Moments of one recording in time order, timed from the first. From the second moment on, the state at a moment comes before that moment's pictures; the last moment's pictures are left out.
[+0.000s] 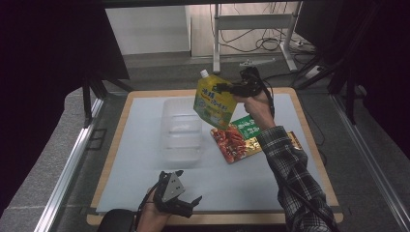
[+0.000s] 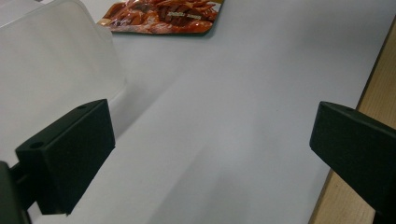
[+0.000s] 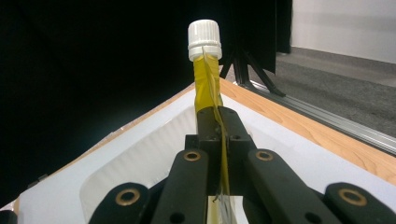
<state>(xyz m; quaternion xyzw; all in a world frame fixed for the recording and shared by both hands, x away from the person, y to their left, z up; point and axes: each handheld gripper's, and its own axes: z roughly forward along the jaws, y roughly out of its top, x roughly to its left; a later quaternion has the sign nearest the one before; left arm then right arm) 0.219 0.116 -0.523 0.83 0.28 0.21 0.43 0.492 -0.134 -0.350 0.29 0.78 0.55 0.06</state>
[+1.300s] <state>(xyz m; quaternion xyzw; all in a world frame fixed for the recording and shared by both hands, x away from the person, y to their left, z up) 0.220 0.123 -0.520 0.81 0.29 0.20 0.47 0.533 -0.062 -0.353 0.27 0.78 0.56 0.06</state>
